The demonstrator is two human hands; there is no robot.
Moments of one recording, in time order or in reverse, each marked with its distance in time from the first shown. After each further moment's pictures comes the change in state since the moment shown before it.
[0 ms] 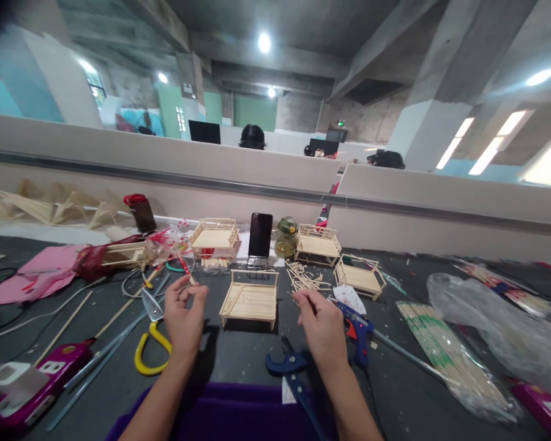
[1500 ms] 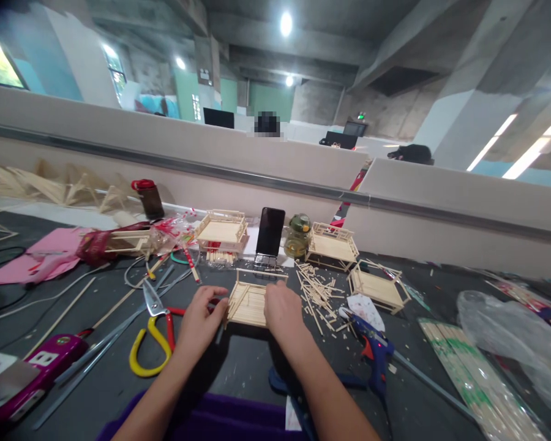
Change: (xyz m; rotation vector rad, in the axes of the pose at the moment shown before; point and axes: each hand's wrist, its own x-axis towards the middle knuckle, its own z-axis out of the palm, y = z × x) left_hand -0.002 -0.015 0.003 0.357 -0.485 0.001; right_hand 0.055 -0.015 0.094 -0.932 -0.396 -0.230
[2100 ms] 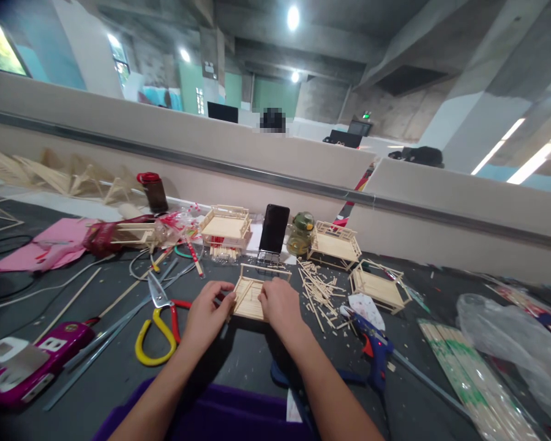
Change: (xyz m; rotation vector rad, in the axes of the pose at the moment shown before) left_hand -0.003 0.011 -0.002 0.021 -0.028 0.001; right_hand 0.001 -0.005 0.007 0.077 0.034 -0.114
